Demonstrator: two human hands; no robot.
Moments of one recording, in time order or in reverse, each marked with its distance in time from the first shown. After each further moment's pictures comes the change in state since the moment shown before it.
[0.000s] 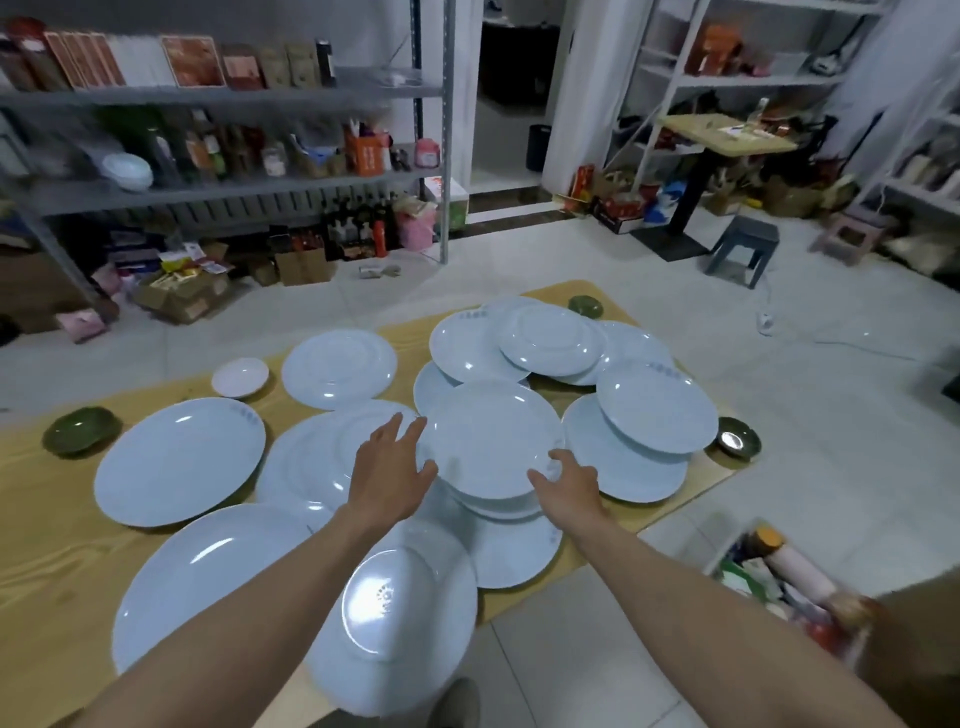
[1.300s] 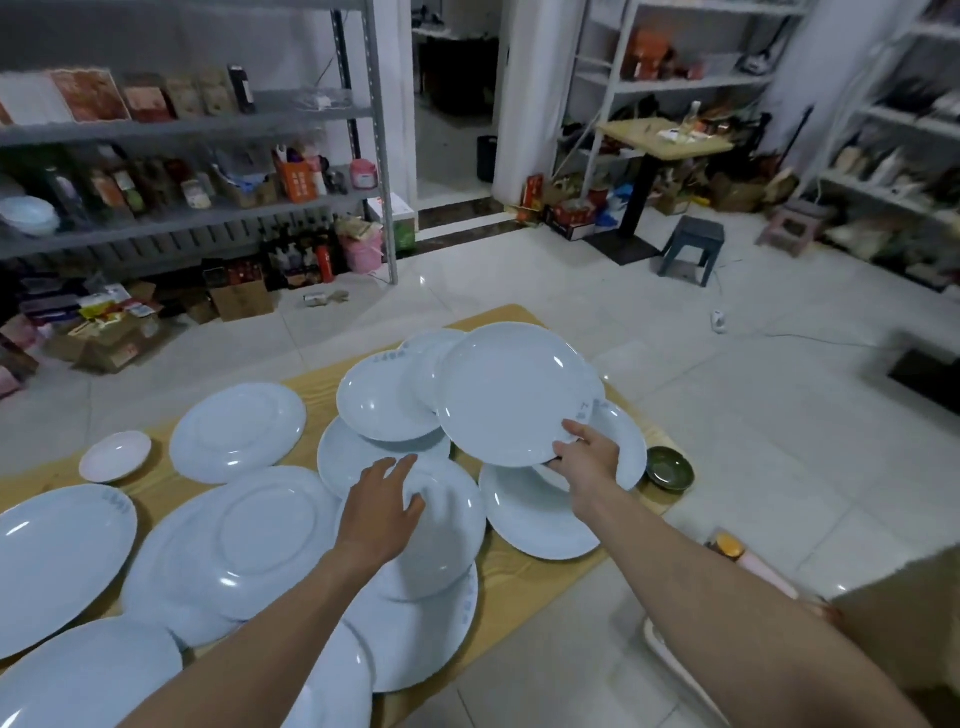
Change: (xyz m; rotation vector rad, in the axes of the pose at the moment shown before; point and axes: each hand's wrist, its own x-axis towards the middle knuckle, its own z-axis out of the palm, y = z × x) left_hand 0.072 0.104 0.054 -0.162 -0.008 0.045; right_hand 0.127 0.017 -0.130 0.952 0.207 0.178
